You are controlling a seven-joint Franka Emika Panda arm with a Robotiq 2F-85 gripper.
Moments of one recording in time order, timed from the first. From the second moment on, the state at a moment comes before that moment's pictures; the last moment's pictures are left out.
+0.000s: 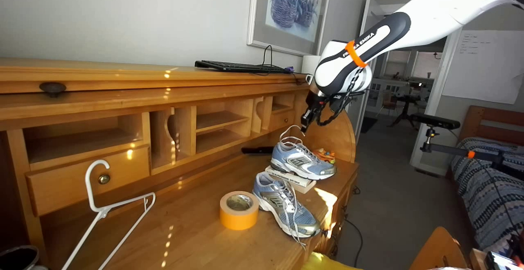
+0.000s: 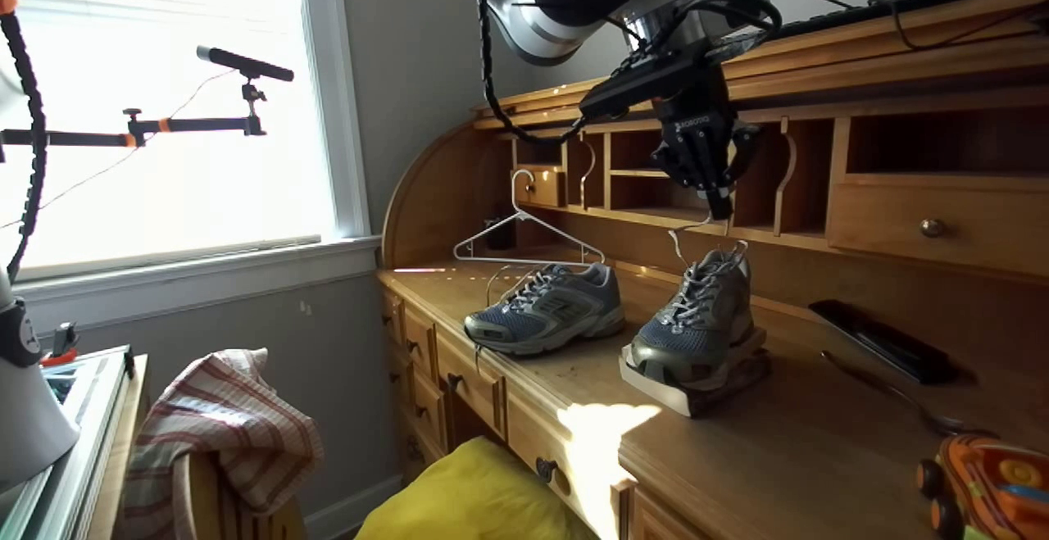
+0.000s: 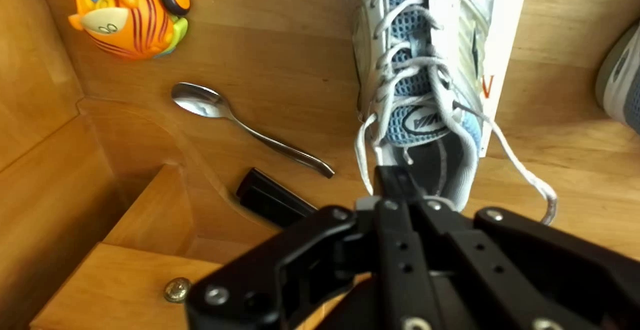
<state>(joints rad) -0.34 0.42 -0.10 -1.83 0.00 2.61 -0.45</state>
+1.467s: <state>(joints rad) -0.38 0.66 -0.02 -1.66 0.01 2.66 -0.45</state>
